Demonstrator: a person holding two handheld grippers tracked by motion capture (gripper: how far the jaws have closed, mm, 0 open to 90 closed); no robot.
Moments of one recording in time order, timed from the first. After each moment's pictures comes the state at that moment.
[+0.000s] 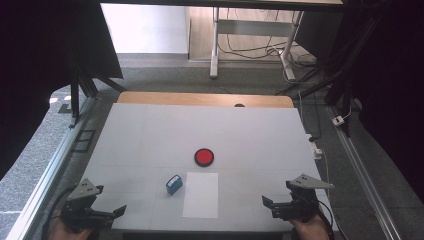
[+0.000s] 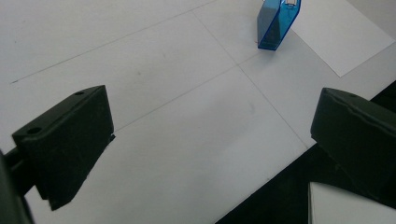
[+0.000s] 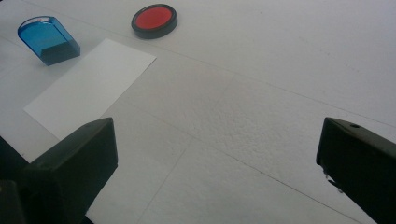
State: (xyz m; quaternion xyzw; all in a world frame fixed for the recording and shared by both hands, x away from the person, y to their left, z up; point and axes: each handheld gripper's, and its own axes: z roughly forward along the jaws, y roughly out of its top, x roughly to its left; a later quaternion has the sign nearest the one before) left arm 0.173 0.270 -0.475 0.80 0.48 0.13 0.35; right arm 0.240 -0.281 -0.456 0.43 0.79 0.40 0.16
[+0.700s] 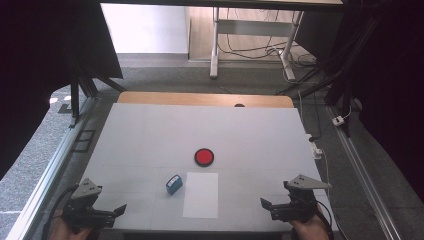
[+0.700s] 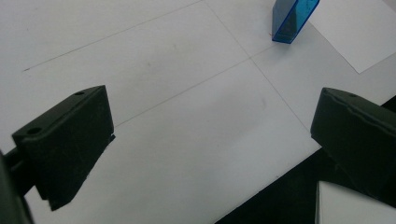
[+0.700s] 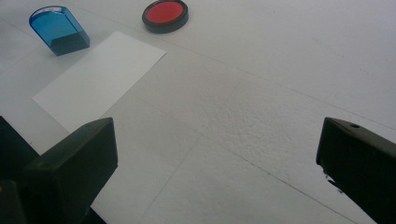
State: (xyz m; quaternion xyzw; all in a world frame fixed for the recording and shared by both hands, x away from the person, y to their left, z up) left arm 0.175 0.267 -0.476 0.79 0.49 0.14 0.32; right arm 0.240 -0.278 -0.456 0.41 0.81 0.40 0.15
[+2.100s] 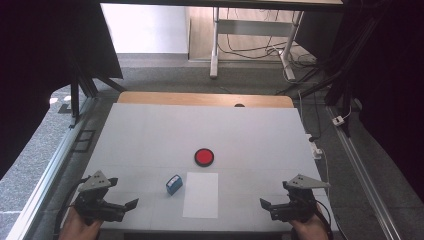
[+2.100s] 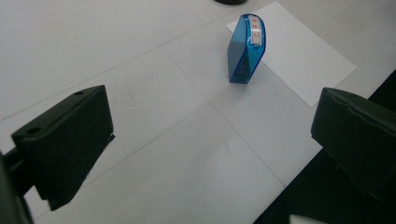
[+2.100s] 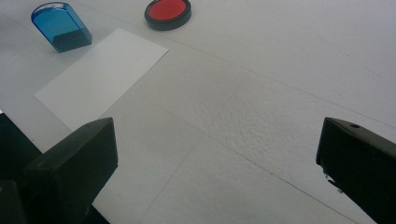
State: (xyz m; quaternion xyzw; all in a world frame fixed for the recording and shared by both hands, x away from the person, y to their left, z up) left arm 0.195 0.249 -0.470 0.80 0.44 0.12 0.39; right arm 0.241 -0.277 -0.457 0.41 0.81 0.39 0.14
